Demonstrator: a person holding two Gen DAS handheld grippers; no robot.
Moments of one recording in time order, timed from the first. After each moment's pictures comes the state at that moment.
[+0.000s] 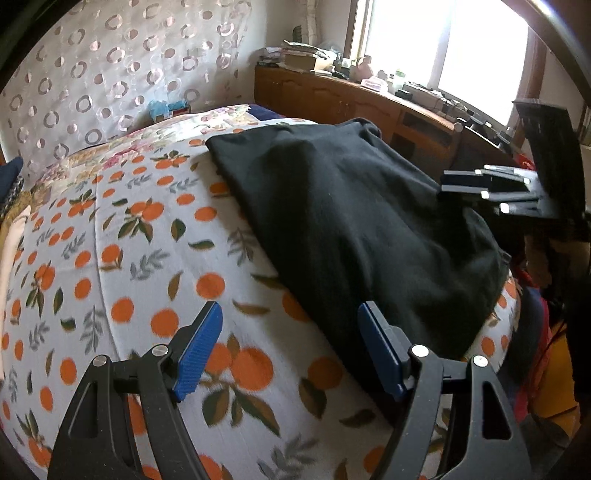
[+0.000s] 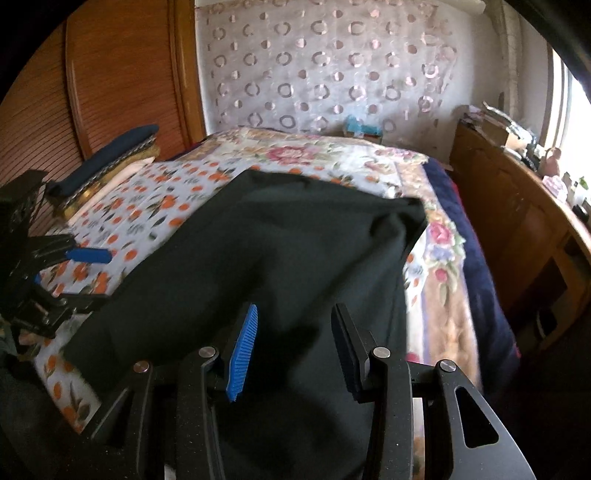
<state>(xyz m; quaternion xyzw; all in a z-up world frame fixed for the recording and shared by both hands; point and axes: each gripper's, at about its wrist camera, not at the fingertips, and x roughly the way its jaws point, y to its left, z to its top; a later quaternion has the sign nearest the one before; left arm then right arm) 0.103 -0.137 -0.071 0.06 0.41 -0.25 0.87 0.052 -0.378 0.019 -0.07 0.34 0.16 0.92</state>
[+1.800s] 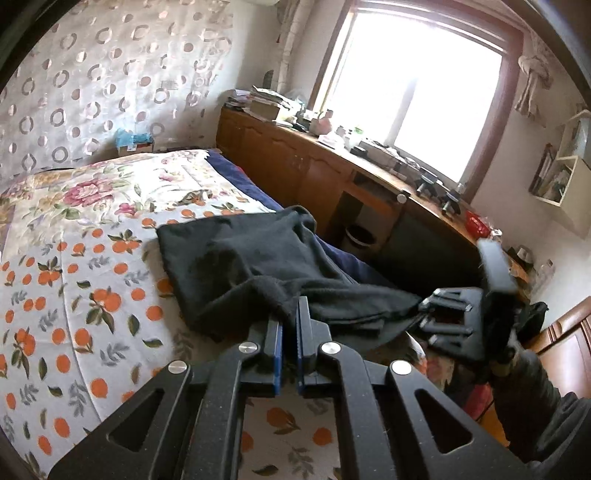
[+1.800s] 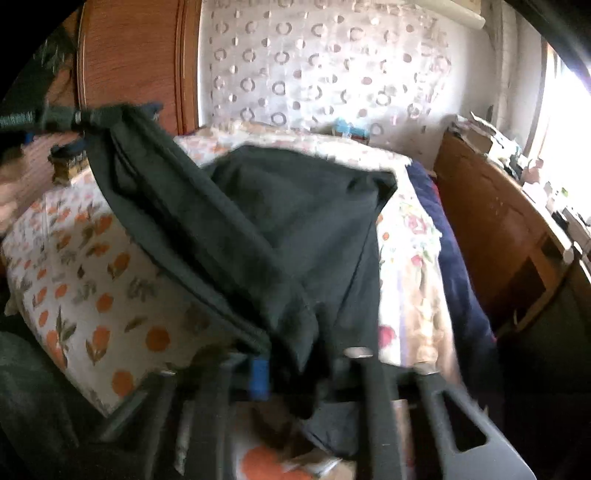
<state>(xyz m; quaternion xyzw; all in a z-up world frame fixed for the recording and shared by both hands) 0.127 -0.154 0.015 -0.03 0.34 -0.34 0.88 0.008 -0.426 0.009 -0.11 0.32 0.13 0.93</state>
